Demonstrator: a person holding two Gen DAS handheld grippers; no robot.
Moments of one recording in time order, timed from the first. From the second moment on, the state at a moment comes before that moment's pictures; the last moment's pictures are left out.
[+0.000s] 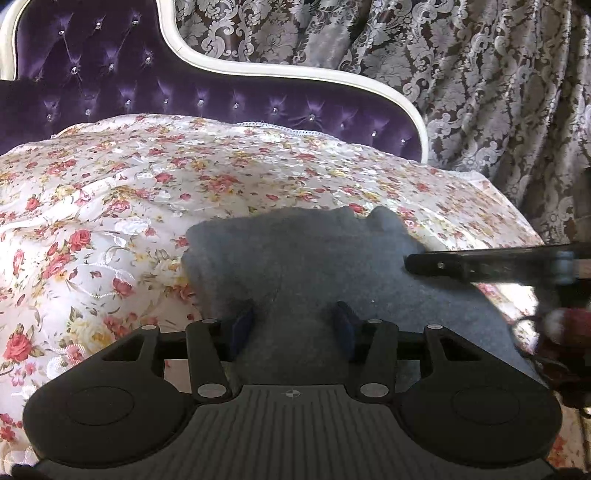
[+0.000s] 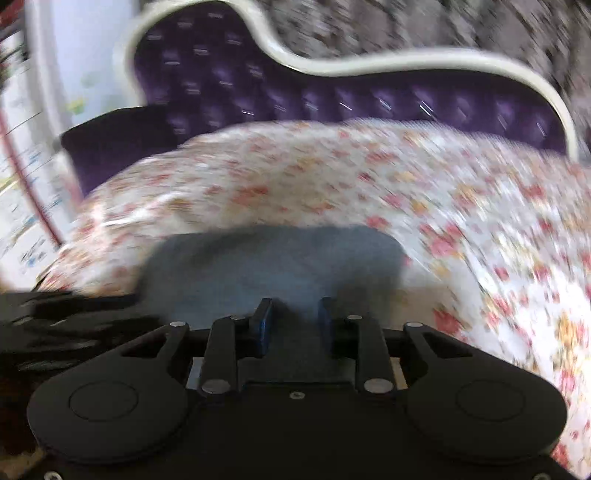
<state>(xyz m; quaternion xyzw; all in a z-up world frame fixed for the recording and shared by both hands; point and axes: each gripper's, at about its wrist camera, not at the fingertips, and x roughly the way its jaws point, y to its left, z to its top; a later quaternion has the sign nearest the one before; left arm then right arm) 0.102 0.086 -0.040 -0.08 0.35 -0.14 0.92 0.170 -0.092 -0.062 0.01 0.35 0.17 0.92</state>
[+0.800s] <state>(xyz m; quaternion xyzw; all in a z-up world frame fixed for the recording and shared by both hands) 0.102 0.081 -0.039 -0.05 0.35 -0.13 0.93 0.211 -0.062 -0.065 -0.02 0.40 0.18 0.90</state>
